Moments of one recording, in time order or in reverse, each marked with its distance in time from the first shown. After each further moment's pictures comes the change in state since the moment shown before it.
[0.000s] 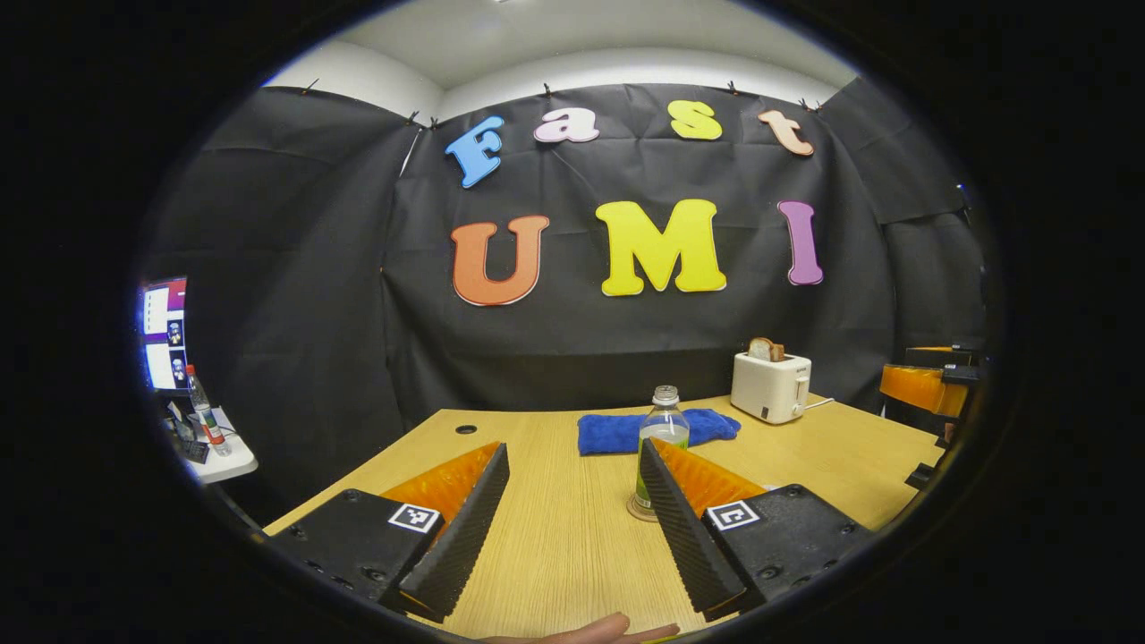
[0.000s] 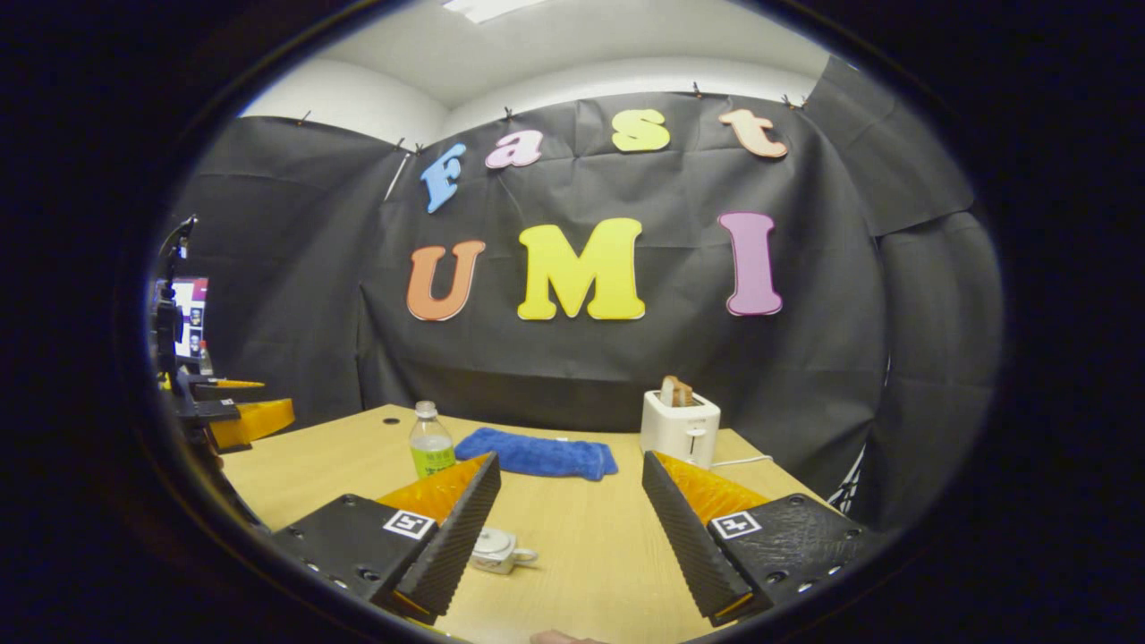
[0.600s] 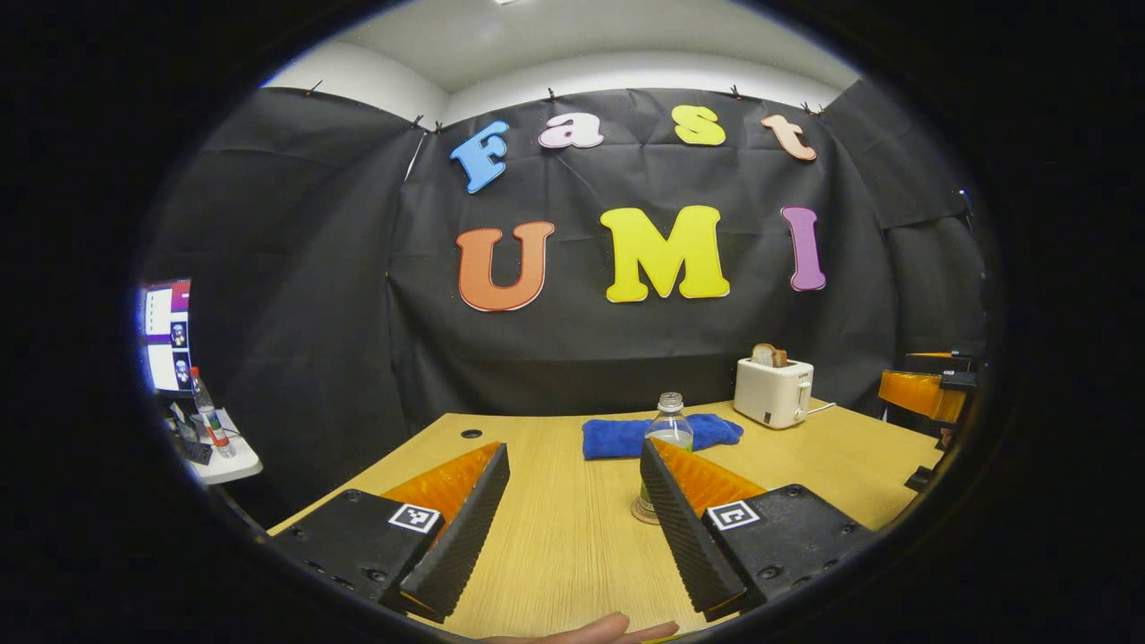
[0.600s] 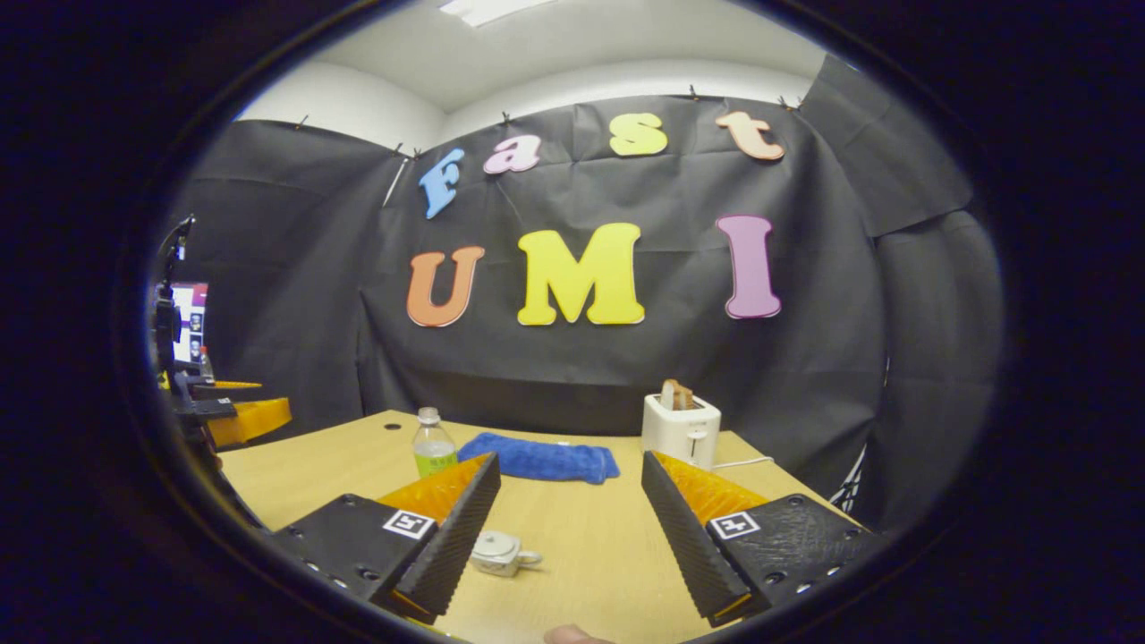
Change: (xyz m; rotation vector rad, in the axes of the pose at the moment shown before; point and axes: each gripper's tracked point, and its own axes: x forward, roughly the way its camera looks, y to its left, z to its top) left arm -0.006 0.005 0.010 -0.022 -0.024 0.000; right arm -0.007 -0.005 0.010 0.016 -0.028 -0.006
